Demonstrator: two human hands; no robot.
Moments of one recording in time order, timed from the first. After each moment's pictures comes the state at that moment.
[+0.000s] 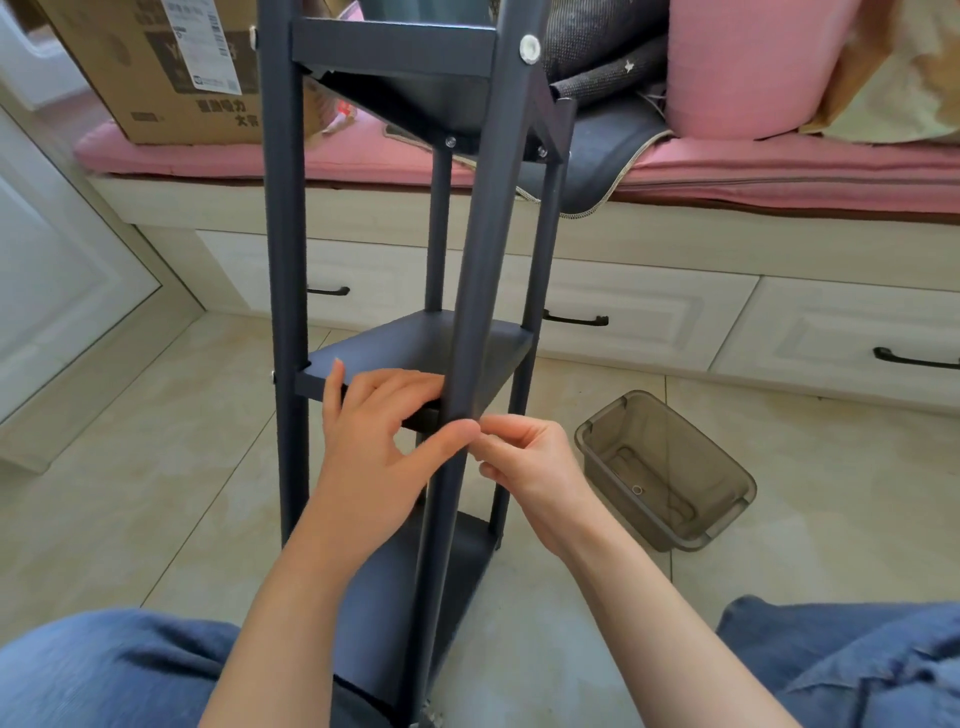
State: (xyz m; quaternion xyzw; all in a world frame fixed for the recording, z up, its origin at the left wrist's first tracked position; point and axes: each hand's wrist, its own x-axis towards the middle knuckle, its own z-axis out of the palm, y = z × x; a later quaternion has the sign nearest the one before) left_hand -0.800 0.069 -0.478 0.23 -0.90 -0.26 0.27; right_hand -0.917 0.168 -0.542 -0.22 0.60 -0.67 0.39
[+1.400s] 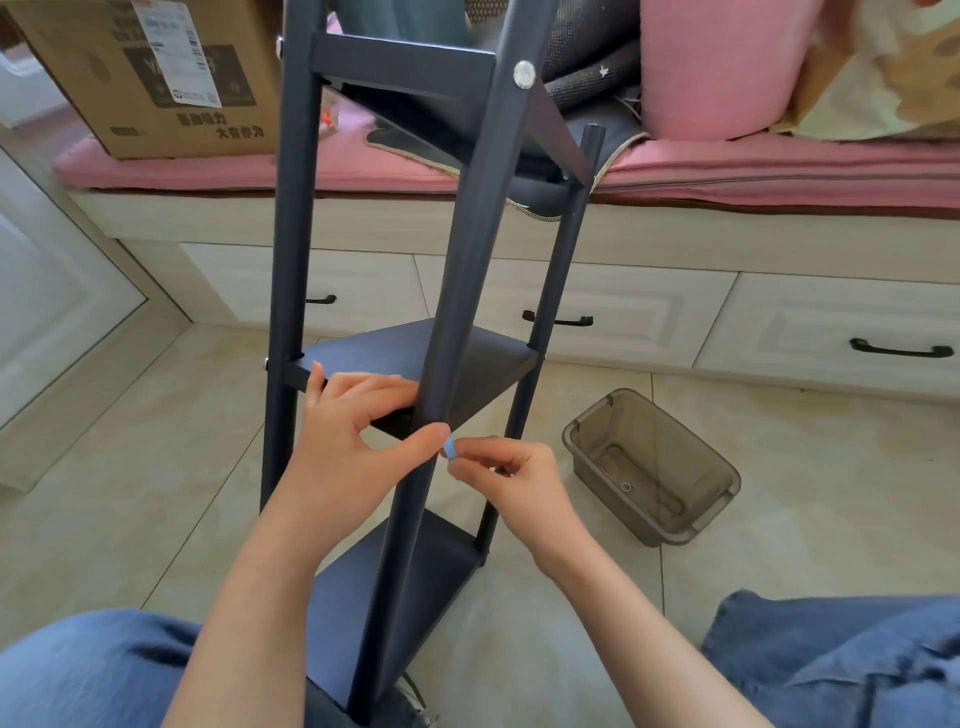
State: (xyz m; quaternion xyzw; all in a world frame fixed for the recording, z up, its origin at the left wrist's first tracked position) left_hand -0.799 0.061 -0.467 0.23 -0.89 -0.32 0.25; right_hand -0.907 0.180 -0.550 -0.24 0.64 -0.66 0.32
